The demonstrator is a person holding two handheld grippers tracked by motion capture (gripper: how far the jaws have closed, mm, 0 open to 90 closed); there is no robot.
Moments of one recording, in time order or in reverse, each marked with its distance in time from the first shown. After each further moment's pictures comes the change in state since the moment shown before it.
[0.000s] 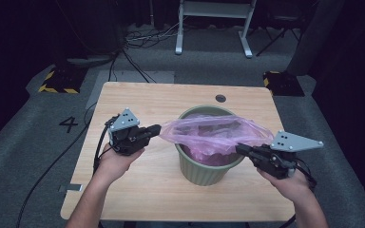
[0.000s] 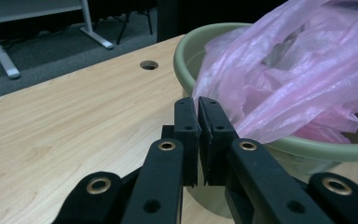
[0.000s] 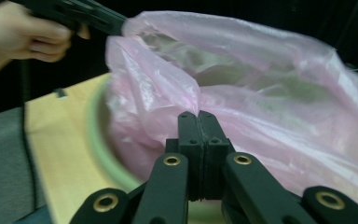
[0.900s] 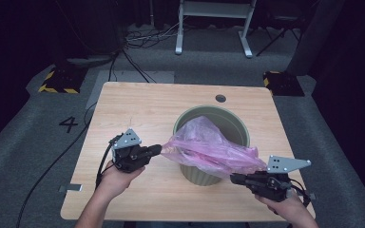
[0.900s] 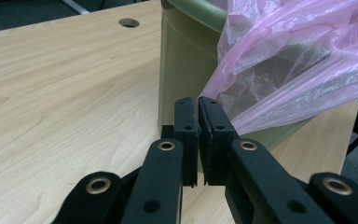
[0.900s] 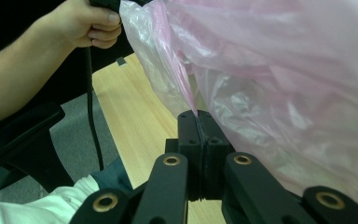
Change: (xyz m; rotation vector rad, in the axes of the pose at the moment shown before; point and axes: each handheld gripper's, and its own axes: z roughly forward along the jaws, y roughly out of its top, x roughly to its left) left arm -0.005 -0.052 0.008 0.059 -0.049 -0.049; right arm 0.008 -0.068 0.008 0.073 0.229 0.134
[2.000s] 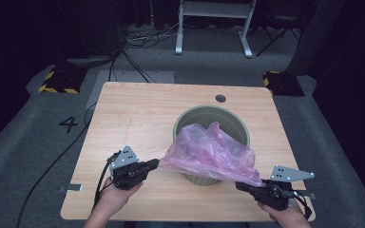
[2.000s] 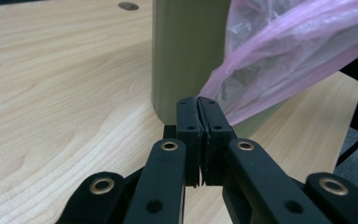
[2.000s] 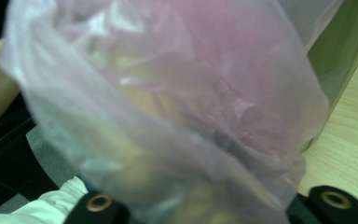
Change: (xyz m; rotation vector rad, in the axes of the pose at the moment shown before) left arm -0.011 -0.041 0.002 0.000 0.017 -0.023; right arm -0.002 -0.035 -0.004 -0.020 -0.098 0.095
